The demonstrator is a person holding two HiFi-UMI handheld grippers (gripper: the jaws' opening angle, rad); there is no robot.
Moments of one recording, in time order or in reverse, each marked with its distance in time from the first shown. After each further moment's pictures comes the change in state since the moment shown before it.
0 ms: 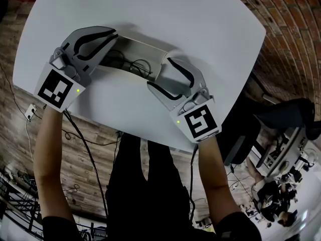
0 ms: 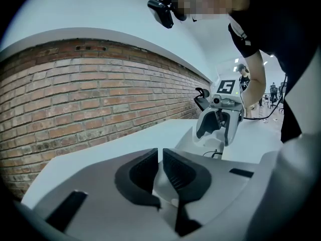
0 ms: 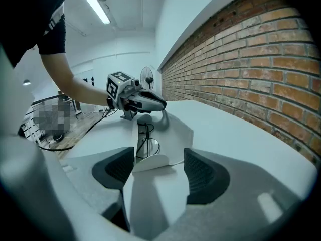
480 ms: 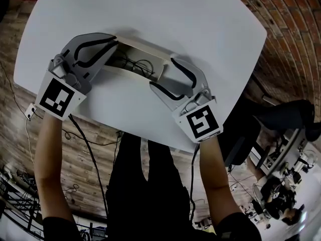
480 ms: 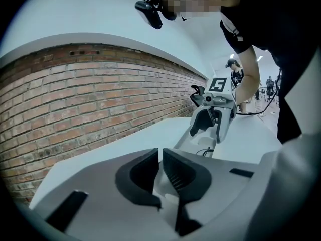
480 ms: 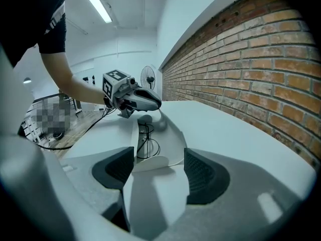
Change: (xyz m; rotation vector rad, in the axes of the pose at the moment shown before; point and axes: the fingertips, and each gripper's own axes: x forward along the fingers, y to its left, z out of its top) left arm -0.014 -0.013 -0.004 0.036 0.062 -0.014; right arm 0.000 0.000 0.002 -0.020 0.011 0.001
